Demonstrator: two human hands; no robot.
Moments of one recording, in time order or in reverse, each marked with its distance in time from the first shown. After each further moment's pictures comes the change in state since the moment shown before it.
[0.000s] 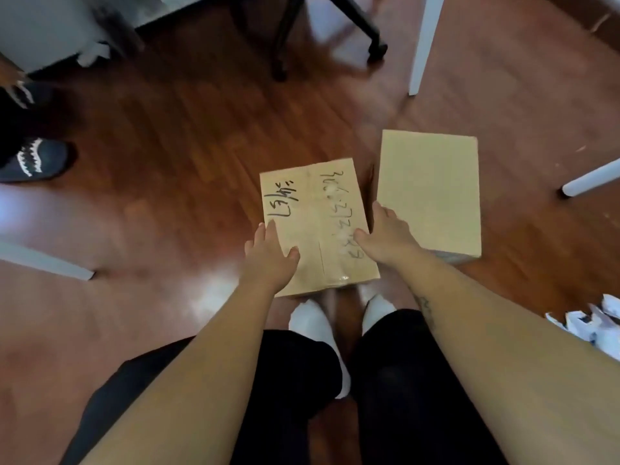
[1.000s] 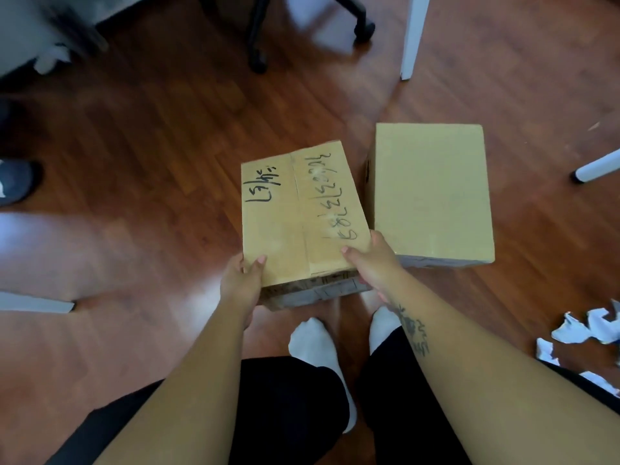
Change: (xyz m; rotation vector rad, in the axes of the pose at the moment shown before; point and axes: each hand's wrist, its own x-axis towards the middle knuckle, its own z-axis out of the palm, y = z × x) left_hand 0.049 -0.036 0.026 -0.814 0.020 -0.379; right_hand 0.031 0.007 0.048 0.902 0.031 0.178
